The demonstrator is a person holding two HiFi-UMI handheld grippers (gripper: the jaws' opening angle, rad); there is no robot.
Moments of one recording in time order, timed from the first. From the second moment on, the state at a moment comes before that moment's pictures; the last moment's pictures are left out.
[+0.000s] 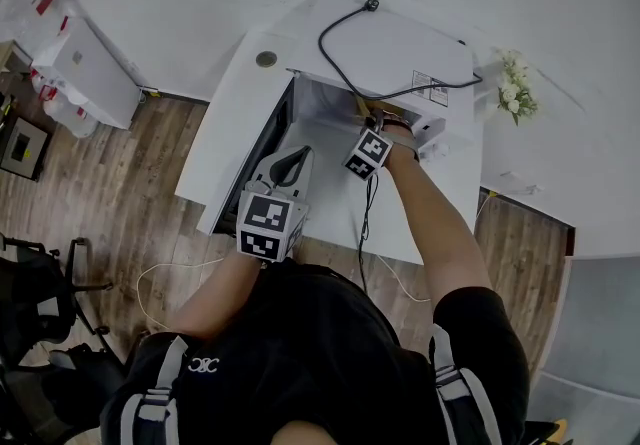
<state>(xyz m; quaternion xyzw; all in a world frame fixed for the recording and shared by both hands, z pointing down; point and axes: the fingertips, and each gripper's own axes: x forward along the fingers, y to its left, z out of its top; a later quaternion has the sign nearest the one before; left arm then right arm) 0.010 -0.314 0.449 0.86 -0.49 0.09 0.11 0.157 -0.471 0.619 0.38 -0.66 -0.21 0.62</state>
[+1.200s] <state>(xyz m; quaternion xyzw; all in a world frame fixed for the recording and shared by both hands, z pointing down) 0.012 -0.292 0.453 0.85 -0.50 0.08 0.12 0.125 -0.362 0.609 0.27 -0.76 -0.12 0.57</state>
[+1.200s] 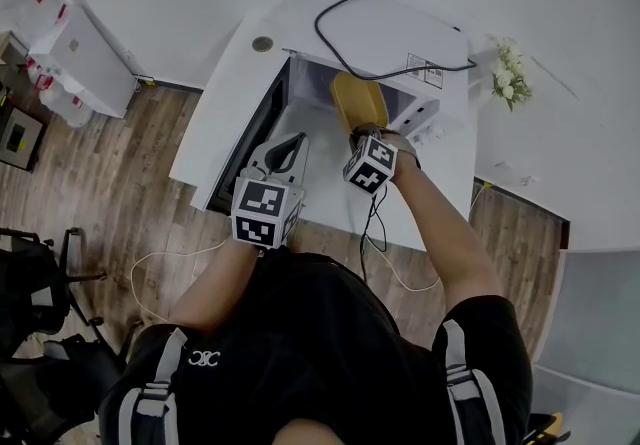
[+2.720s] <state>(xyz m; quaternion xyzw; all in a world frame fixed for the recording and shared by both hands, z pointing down) 0.101 -0.283 0.477 0.90 -0.40 0.11 0.13 0.231 -0.215 0.625 0.27 -0.74 0.02 0.62</state>
